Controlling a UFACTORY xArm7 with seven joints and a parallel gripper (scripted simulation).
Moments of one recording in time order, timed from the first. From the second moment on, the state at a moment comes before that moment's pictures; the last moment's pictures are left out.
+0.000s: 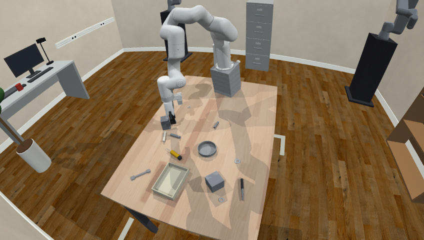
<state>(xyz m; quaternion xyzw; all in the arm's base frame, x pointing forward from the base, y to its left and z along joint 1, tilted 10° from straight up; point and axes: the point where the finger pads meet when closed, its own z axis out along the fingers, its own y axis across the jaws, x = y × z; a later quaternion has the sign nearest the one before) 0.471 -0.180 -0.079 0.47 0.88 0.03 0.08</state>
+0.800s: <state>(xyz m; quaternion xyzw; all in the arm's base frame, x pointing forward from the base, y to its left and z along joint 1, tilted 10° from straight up) 0.473 -0.182 -0.092 0.46 0.88 0.03 0.08</state>
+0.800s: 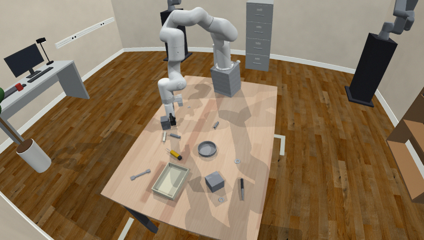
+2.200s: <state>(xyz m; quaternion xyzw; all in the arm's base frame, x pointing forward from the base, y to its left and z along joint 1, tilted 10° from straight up) 0.474 -0.182 -0.094 0.46 0.88 0.02 0.08</state>
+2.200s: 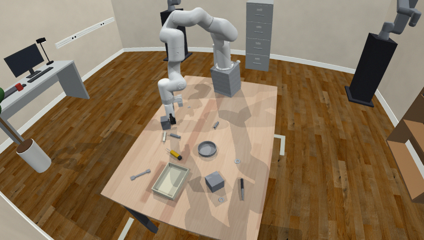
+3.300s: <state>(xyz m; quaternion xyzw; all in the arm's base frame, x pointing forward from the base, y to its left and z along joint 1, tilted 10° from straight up) 0.473 -0.181 -0.095 0.46 0.88 0.02 0.08</state>
